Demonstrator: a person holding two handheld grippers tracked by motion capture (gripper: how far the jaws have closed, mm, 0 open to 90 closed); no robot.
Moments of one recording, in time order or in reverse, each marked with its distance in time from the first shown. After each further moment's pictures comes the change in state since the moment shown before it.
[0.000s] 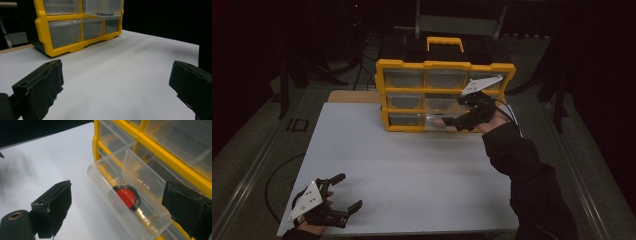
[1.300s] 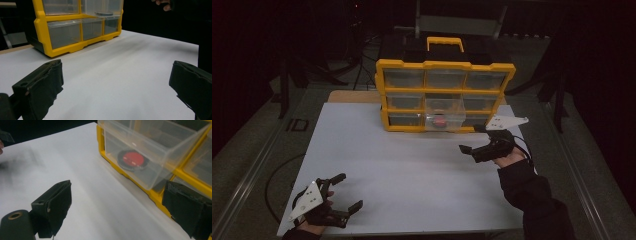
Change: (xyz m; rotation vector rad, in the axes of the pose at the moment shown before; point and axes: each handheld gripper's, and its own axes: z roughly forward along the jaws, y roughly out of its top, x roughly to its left) left arm -0.001 0.001 0.001 0.000 -0.002 0.005; right arm 0.020 -0.099 -0.022 -0.122 -0.007 0.061
